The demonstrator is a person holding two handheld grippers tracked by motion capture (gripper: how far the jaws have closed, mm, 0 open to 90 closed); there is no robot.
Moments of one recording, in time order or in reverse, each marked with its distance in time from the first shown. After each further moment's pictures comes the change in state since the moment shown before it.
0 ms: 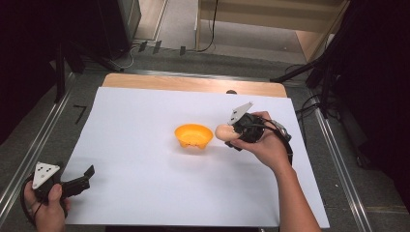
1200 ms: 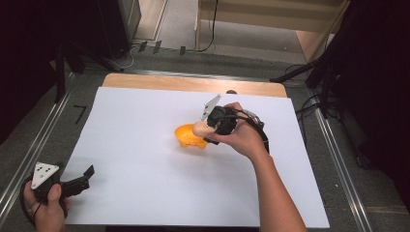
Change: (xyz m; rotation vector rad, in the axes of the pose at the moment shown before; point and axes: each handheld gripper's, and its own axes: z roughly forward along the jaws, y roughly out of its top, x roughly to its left) left arm 0.001 0.000 0.000 0.000 -0.007 -0.007; right arm 0.006 0.066 0.034 0.025 0.073 -0.109
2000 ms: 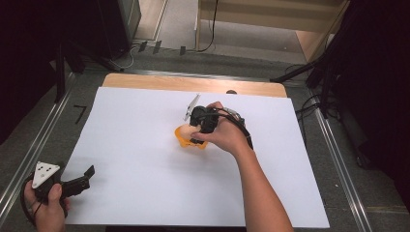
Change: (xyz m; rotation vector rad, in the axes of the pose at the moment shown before) left arm 0.000 0.000 0.001 0.009 -0.003 0.003; right arm -0.002 0.034 0.038 0.063 0.070 -0.016
